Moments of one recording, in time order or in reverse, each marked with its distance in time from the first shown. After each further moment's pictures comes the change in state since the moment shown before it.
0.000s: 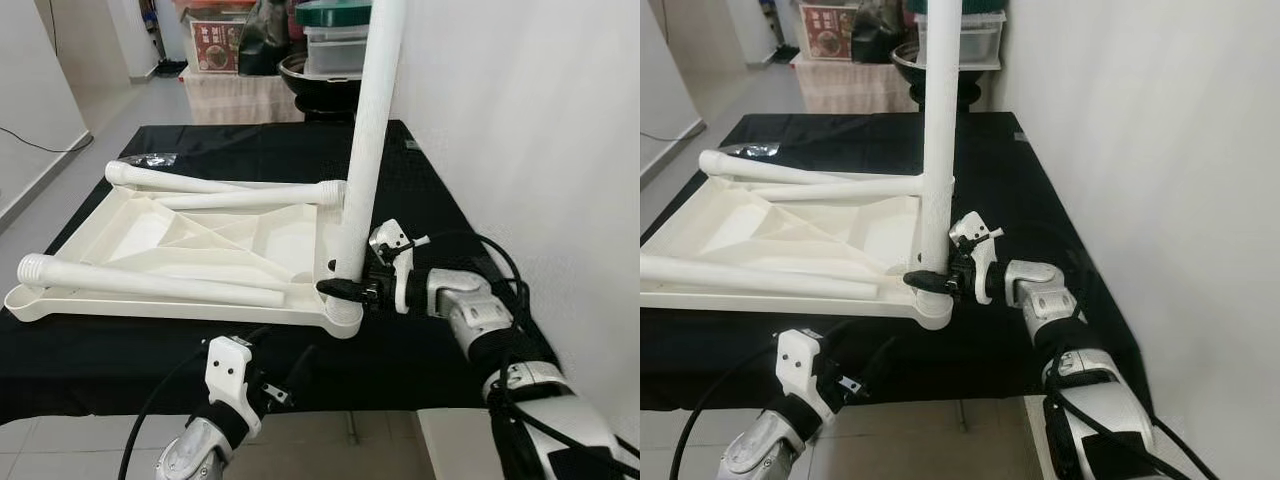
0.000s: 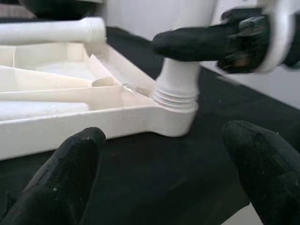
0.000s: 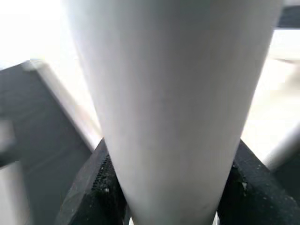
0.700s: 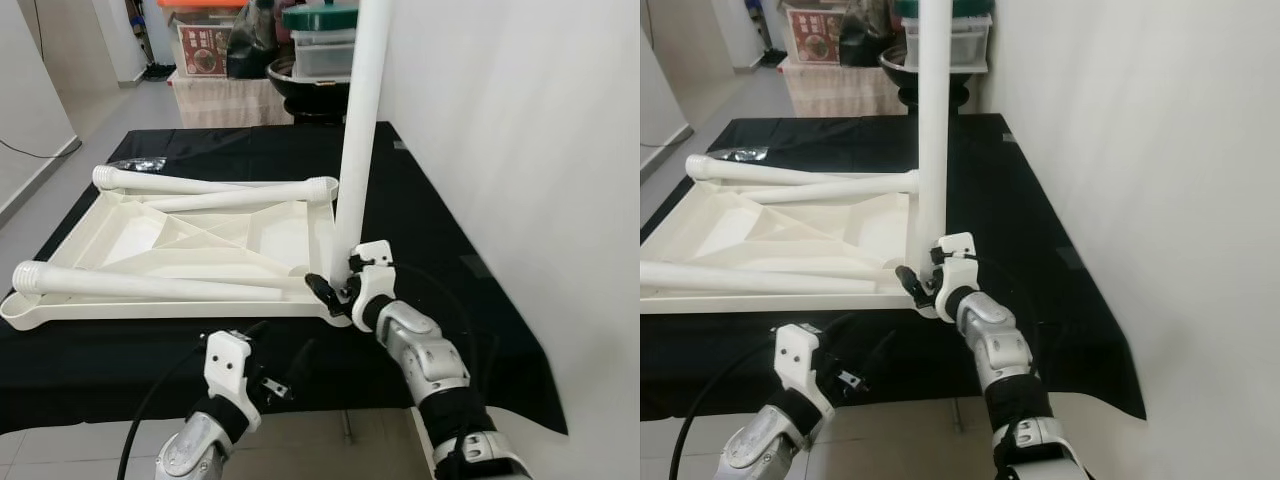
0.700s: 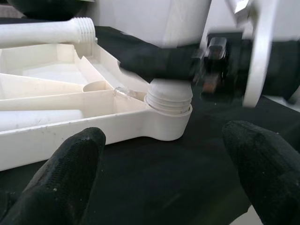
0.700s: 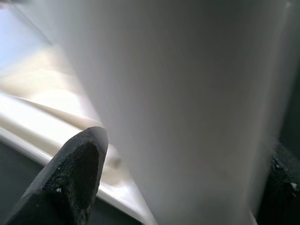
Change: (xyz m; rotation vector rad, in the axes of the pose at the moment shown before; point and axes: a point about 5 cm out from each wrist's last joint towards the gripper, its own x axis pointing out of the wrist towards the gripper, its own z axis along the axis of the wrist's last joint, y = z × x) left arm 0.003 0.003 0.003 0.008 -0.003 -0.005; right arm 0.018 0.046 -0.004 0.154 -0.073 -0.155
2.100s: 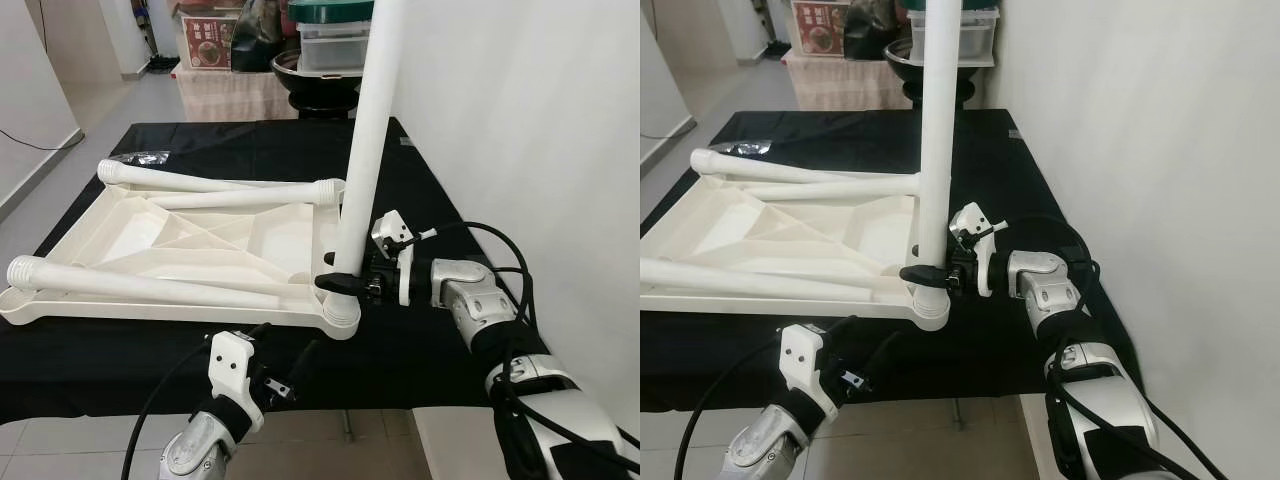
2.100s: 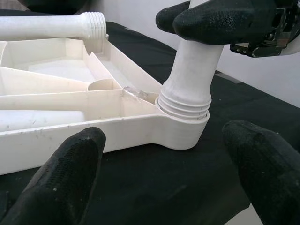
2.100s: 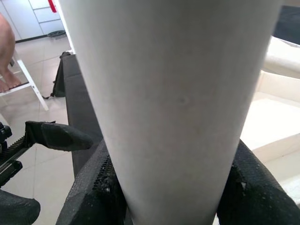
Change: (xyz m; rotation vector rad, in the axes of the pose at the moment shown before) left arm 0.003 -0.002 -0.004 -0.015 0.004 0.004; right arm -0.018 -0.044 0.042 -0.257 0.097 0.570
